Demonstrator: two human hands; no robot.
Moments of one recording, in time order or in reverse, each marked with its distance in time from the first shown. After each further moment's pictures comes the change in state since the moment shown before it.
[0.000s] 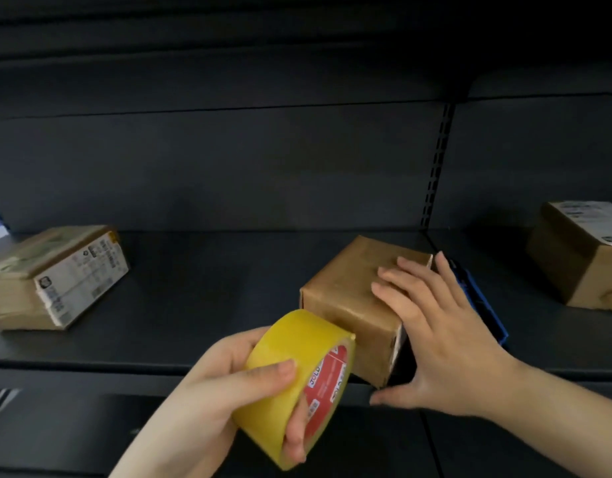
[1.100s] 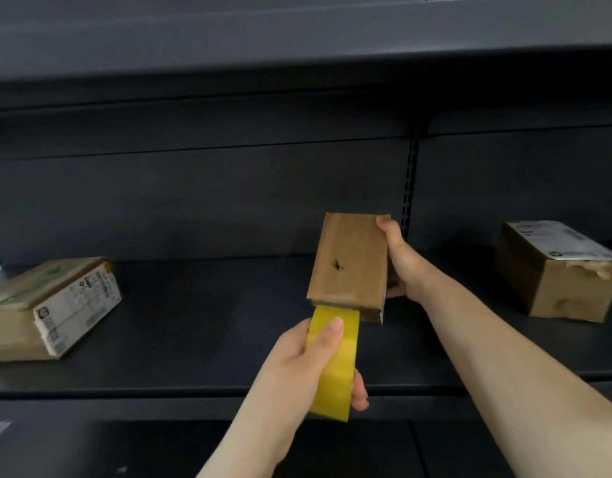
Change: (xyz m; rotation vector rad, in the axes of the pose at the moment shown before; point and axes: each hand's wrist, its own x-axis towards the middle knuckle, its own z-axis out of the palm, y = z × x) left_hand 0.050 -0.020 0.045 0.129 0.298 -0.014; right_hand 0.087 0.079 0.025 1.354 -0.087 1.267
